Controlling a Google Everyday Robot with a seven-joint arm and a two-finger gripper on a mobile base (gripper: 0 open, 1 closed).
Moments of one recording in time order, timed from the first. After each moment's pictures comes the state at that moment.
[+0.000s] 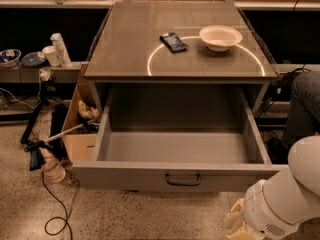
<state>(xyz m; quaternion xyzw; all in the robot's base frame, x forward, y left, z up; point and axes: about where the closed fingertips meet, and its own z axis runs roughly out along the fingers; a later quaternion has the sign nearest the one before) 0.276 -0.167 0.690 -0.56 0.80 0.19 0.09</state>
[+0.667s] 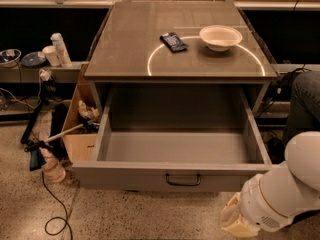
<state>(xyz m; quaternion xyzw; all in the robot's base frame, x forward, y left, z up) 0.290 -0.164 0.690 -0.56 0.80 0.19 0.11</state>
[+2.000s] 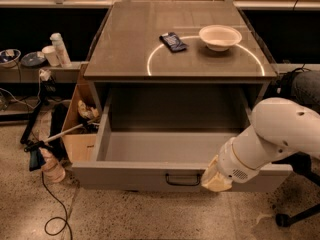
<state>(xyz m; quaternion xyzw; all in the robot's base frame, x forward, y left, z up) 0.397 -0.140 0.678 -0.57 0.79 0.17 0.13</state>
